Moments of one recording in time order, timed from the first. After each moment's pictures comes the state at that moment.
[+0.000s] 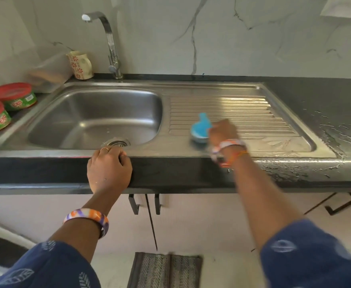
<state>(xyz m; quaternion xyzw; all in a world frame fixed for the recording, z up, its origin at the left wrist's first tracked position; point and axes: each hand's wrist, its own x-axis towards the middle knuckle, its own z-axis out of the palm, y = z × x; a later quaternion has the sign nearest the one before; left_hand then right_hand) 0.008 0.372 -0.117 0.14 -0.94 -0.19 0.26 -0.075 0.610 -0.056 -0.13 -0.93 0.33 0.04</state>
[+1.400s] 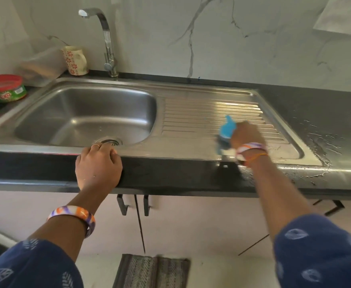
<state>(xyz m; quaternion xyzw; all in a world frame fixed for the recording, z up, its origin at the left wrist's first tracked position) 0.006 0.373 -0.114 0.15 -0.95 -0.16 0.23 -0.075 0.669 -0.049 -0.13 -0.97 0.19 0.10</state>
